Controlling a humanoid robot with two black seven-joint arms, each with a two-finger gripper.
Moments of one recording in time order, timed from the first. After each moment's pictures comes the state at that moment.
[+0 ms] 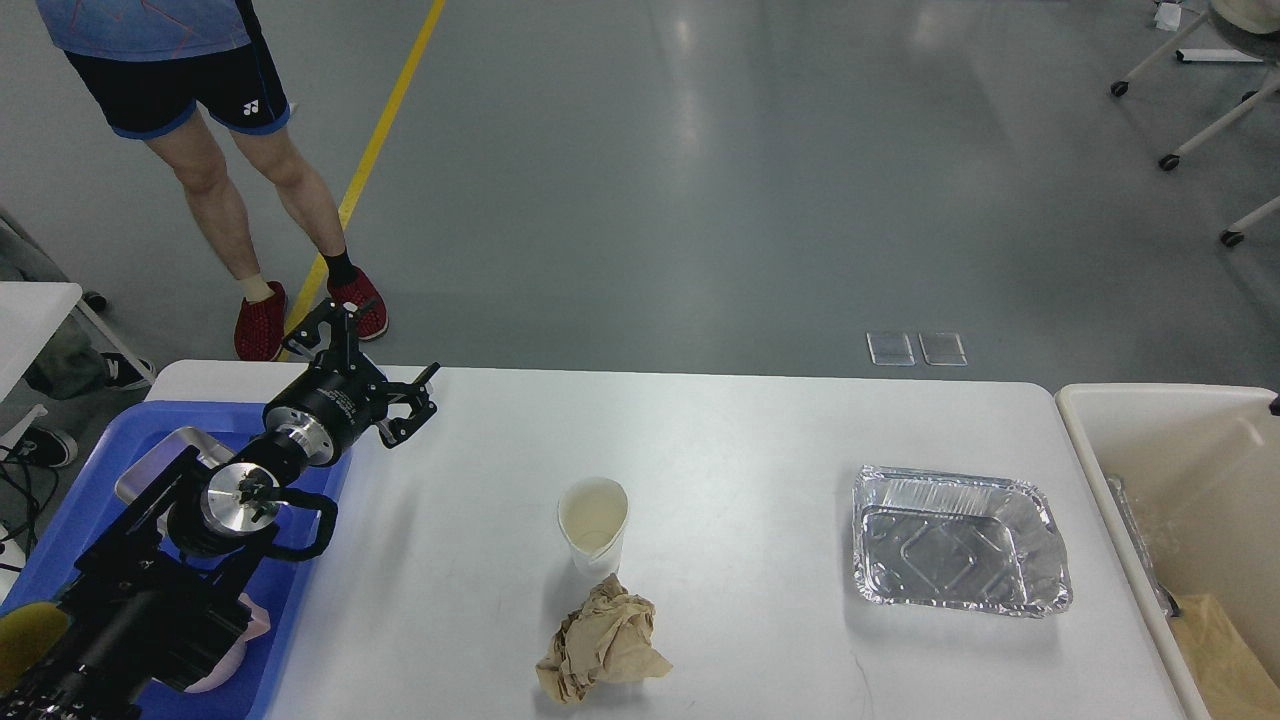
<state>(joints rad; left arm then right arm) -0.48 0.15 -1.18 -0.85 0.19 -0.20 0.11 0.47 -1.74 0.47 1.71 -0.33 0.49 0.17</state>
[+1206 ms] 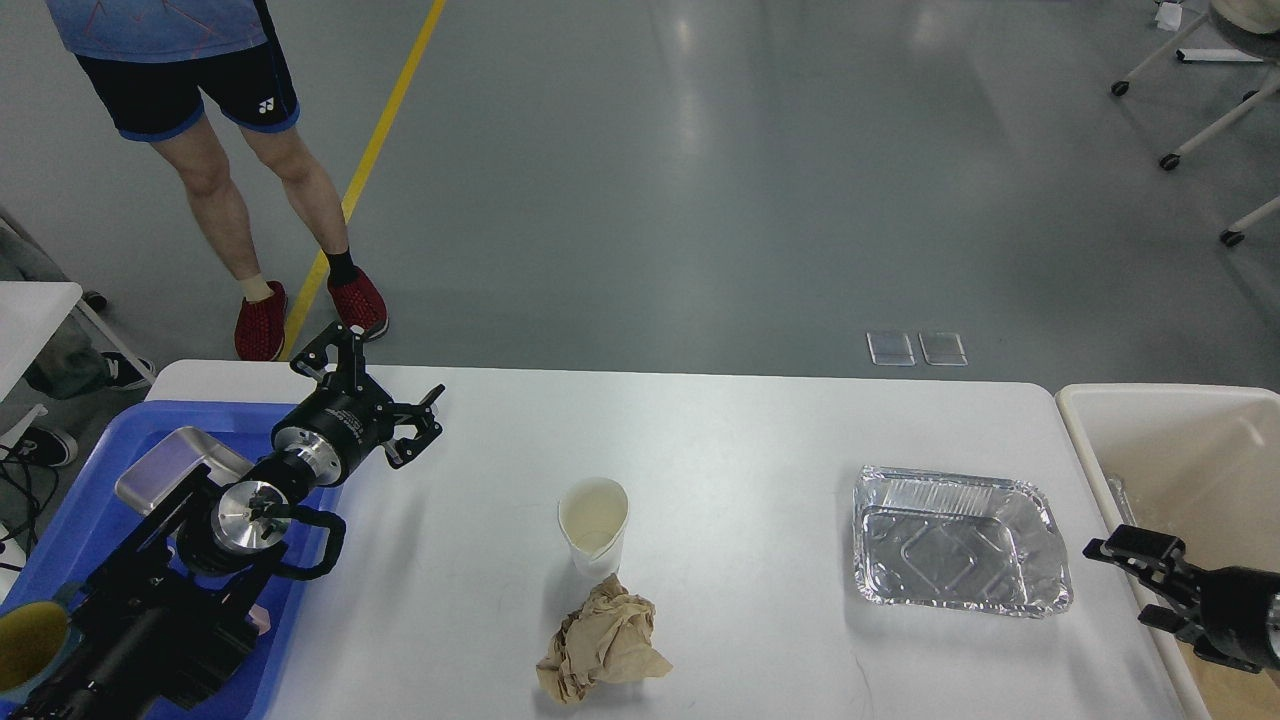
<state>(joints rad) -0.45 0.13 -1.17 -0.85 0.19 -0.19 0.11 0.35 -0.90 0.47 0.98 -0.80 0.38 0.18</state>
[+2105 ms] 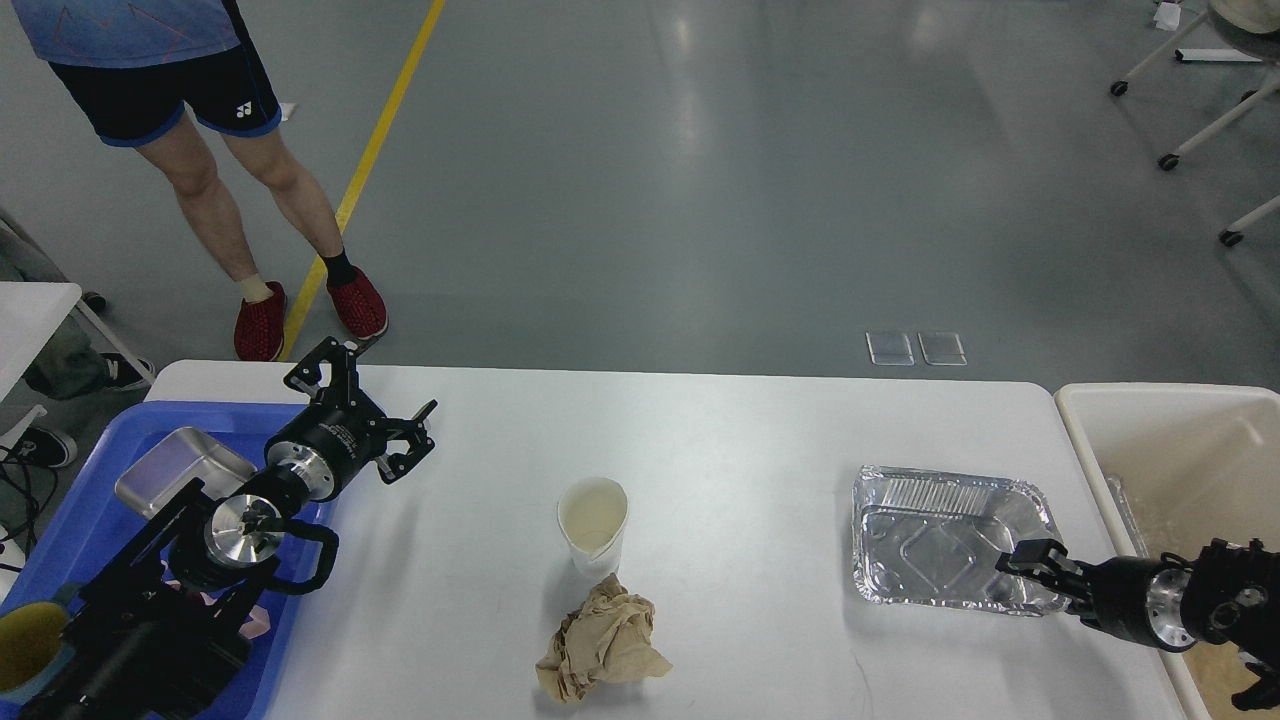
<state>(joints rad) -0.42 0.14 -1.17 -0.85 0.19 -0.18 0.11 0.43 -0.67 0.46 0.84 -1.04 0.38 0.18</state>
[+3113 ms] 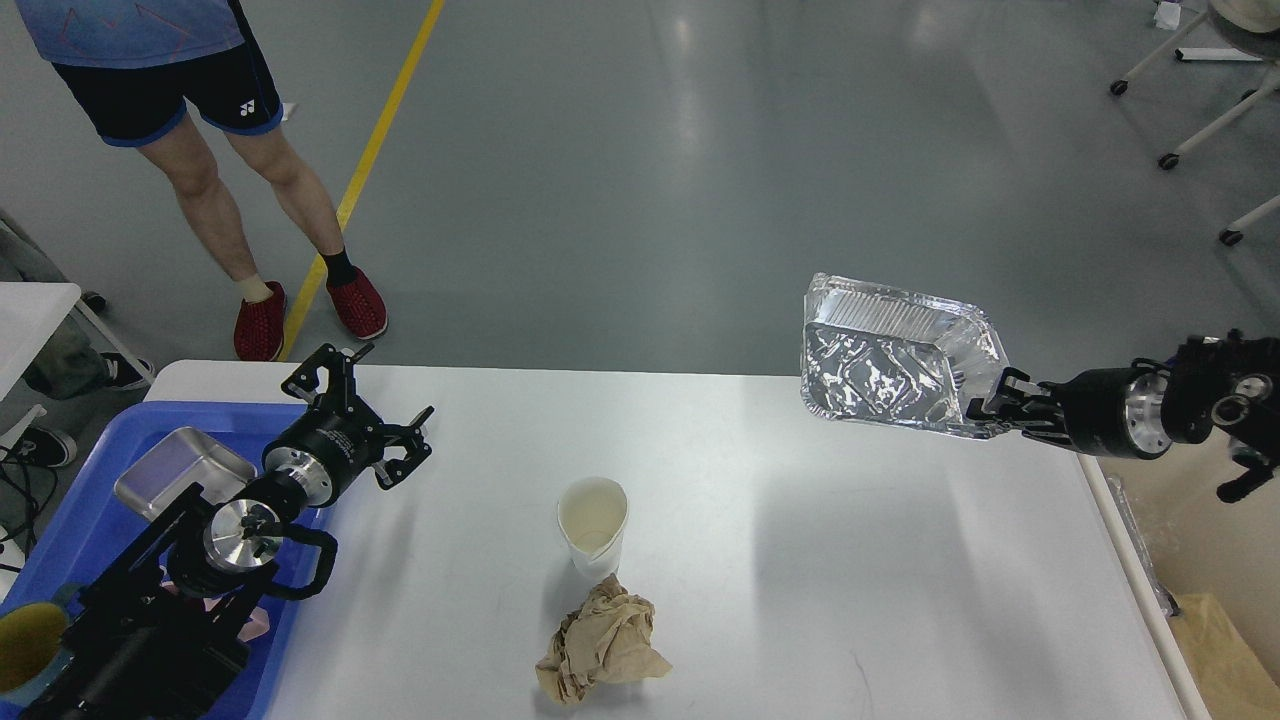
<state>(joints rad) -0.41 0.14 -1.17 -0.85 0.19 -0.17 0.11 0.95 -0.73 0.18 0.98 -0.84 0.53 0.02</state>
